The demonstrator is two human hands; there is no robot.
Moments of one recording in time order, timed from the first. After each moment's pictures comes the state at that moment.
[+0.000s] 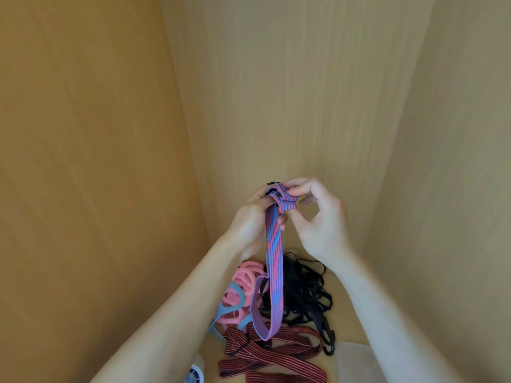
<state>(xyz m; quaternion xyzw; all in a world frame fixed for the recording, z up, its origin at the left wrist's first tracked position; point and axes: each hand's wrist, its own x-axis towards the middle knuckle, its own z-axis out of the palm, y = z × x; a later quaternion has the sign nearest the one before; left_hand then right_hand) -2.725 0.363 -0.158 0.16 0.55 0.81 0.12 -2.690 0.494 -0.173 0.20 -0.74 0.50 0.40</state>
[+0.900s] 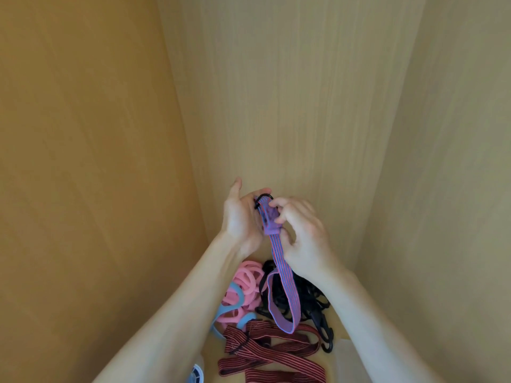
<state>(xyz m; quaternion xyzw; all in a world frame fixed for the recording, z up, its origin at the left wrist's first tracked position) -2.719 0.359 -0.145 0.01 0.47 0.87 0.16 -2.683 0.486 -0.198 0.26 -0.80 0.33 0.42</state>
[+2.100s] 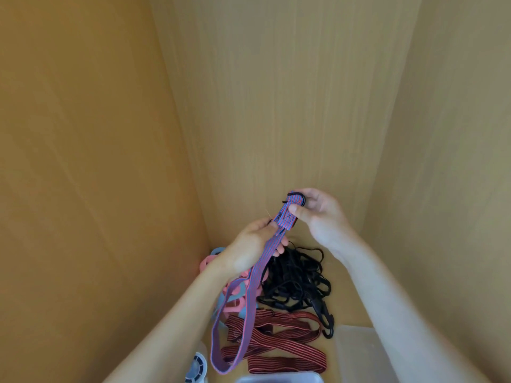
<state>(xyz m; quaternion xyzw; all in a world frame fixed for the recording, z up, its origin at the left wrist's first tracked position) -2.696 0.347 -0.198 0.18 0.73 0.64 0.18 -2.685 0.508 -0.184 0.04 -0.72 0.68 0.14</state>
